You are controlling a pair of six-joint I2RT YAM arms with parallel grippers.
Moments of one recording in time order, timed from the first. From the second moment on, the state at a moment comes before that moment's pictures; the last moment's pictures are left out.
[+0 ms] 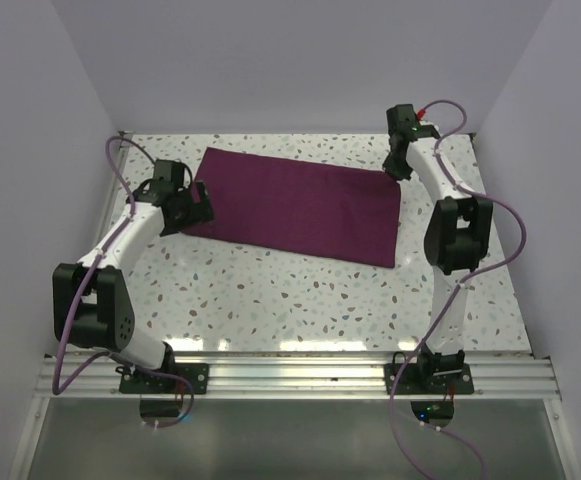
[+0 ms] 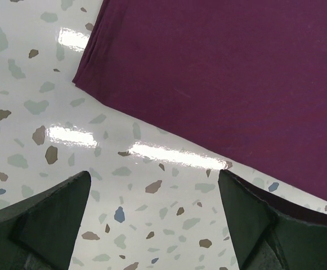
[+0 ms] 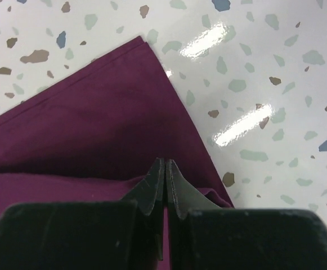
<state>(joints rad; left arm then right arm) -0.11 1.52 1.12 -0.59 -0.08 -0.42 0.12 2.19 2.00 -0.88 0.38 0.70</state>
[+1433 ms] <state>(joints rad) -0.10 1.55 1.50 -0.68 -0.12 -0.48 0.68 1.00 1.06 -1.37 0.13 0.72</state>
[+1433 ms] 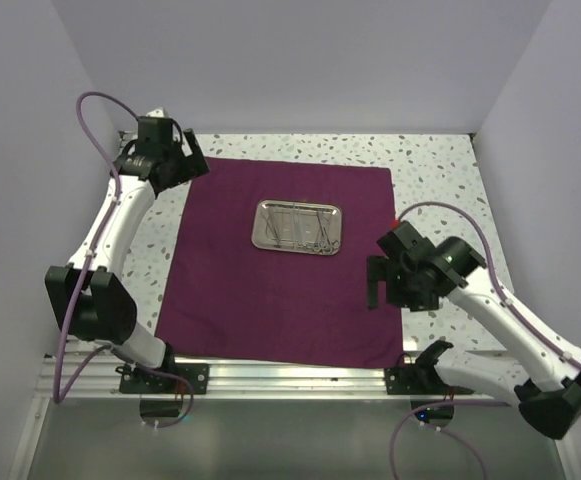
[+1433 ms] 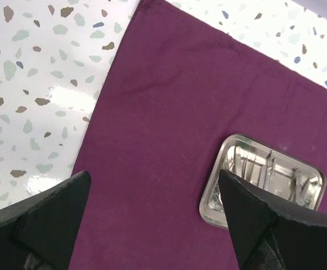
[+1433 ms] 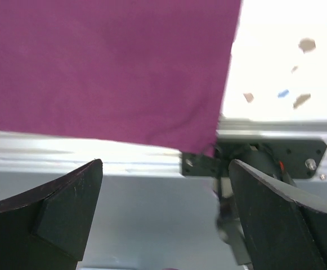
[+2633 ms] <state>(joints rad) 0.03 2.31 1.89 -0.63 -0.01 -0.31 0.14 2.37 2.05 -1.03 0.23 0.56</state>
